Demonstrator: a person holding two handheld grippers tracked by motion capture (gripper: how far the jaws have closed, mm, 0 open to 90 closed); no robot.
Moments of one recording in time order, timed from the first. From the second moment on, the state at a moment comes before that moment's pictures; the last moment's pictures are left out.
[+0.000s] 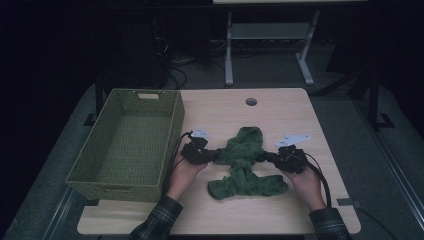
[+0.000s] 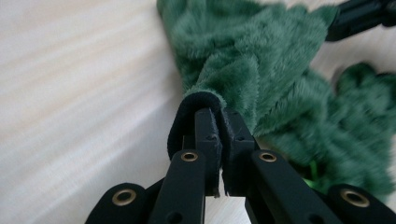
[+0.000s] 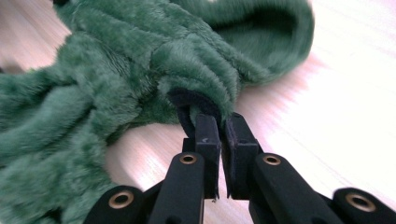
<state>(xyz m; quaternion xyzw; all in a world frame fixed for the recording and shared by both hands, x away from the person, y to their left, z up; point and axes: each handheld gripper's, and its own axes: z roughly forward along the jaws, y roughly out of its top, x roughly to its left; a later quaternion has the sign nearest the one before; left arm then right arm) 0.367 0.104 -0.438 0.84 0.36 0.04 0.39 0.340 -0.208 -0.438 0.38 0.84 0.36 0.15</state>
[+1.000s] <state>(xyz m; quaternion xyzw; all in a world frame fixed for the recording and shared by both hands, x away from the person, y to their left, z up) 0.401 0.091 -0.406 0.84 0.33 0.10 0.41 0.370 -0.216 -0.406 0.40 0.82 0.39 0.15</state>
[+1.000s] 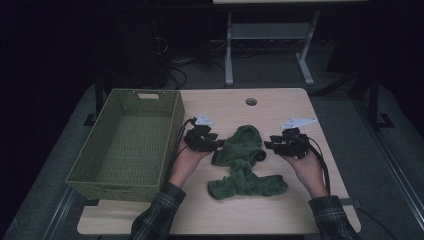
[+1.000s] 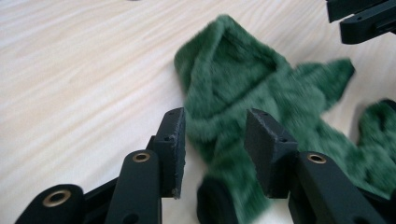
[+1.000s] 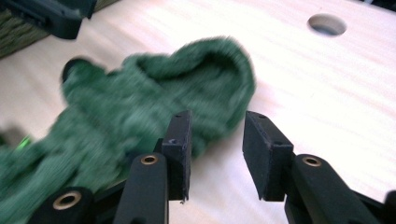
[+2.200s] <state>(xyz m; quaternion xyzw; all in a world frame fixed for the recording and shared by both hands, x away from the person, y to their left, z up) 0.446 0.067 -0.451 0.87 0.34 0.07 0.34 0.429 -0.196 -0.464 0.45 0.82 0.33 0.09</state>
